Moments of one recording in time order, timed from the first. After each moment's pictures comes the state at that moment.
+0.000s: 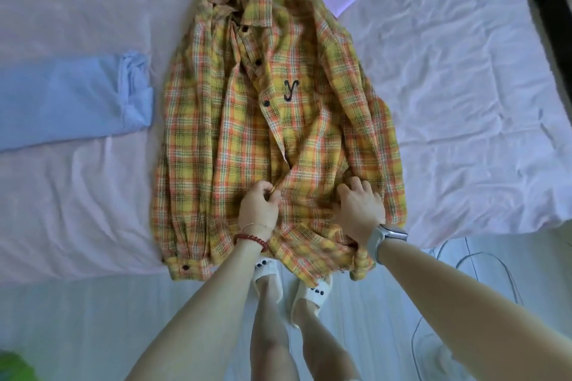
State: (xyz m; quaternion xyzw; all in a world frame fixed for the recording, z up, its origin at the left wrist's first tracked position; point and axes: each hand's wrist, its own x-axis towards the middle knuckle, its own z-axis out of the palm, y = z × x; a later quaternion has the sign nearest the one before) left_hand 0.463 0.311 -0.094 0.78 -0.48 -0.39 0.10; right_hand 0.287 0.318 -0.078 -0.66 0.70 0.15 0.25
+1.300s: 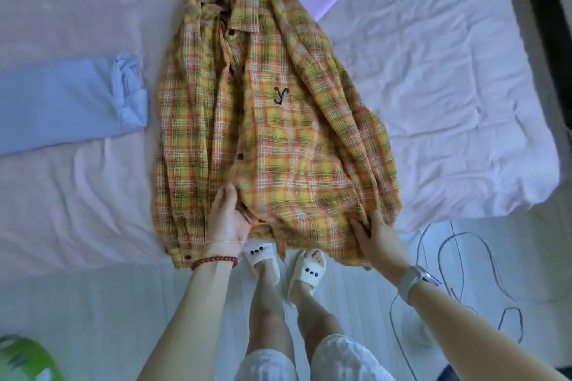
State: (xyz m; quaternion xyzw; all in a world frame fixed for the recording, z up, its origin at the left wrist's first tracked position) left_hand 0.493 0.330 -0.034 0.58 -0.08 -0.68 0.44; right_hand 0.238 0.394 -0.064 -0.49 0.78 0.01 0.37
